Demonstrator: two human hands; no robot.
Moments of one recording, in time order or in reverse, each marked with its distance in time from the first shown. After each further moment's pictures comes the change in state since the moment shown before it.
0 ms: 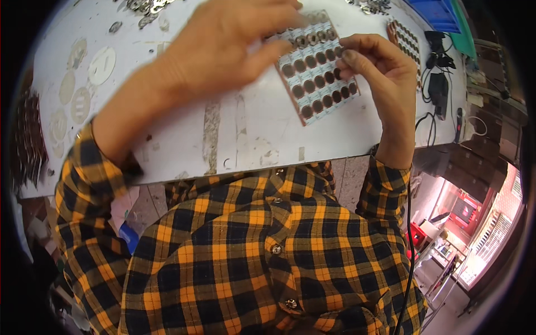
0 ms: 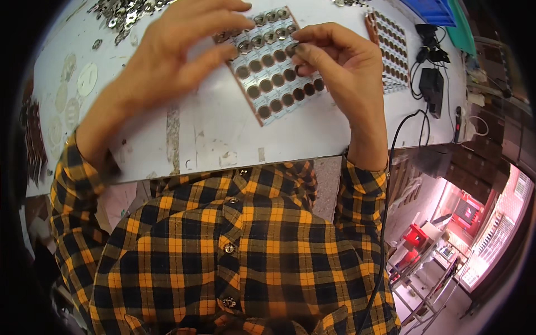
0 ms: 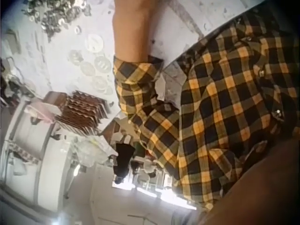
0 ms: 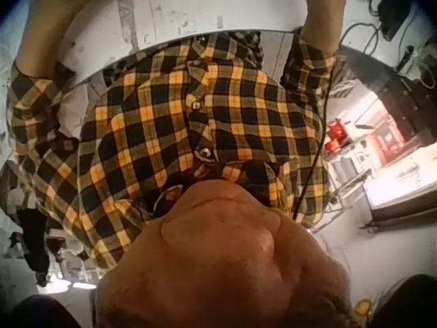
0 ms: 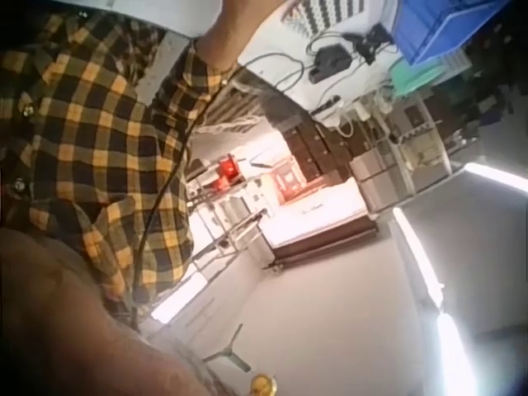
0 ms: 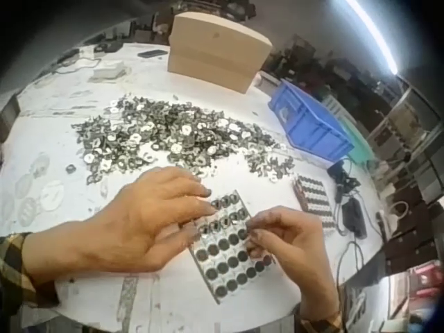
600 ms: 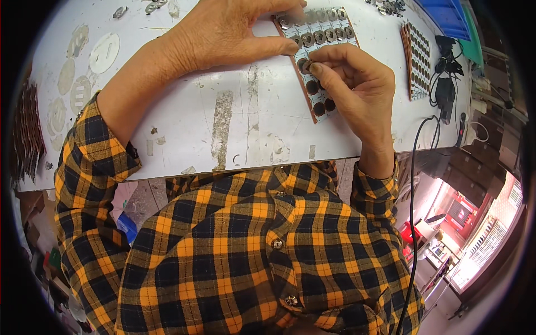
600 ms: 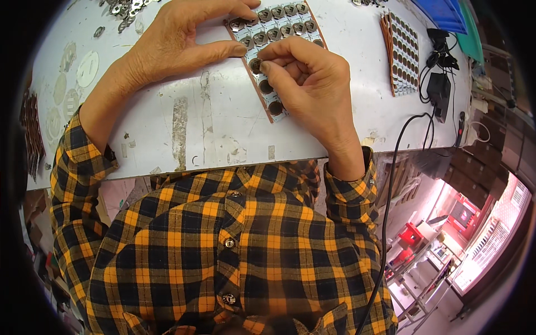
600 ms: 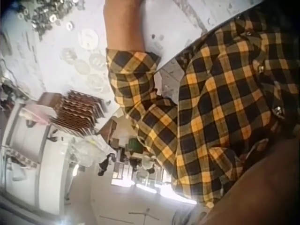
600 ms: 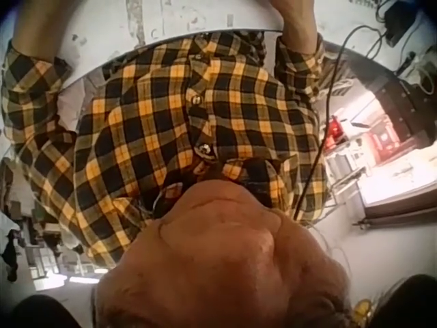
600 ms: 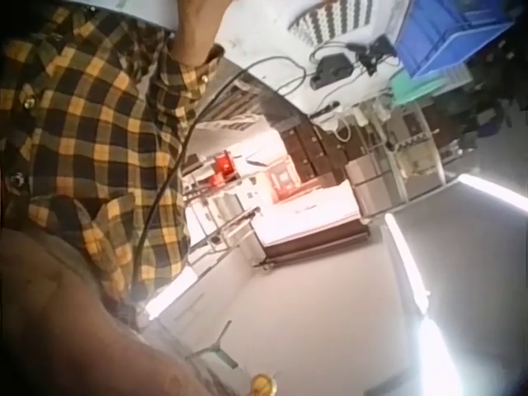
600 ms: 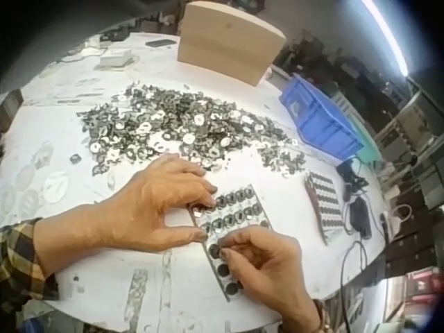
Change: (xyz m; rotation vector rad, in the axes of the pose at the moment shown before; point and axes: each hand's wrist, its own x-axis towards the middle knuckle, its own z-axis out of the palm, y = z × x) left_hand -0.011 -0.059 0.023 -0.095 0.075 0.266; right_hand -0.017 0.000 0.063 -0.082 -0.018 0.009
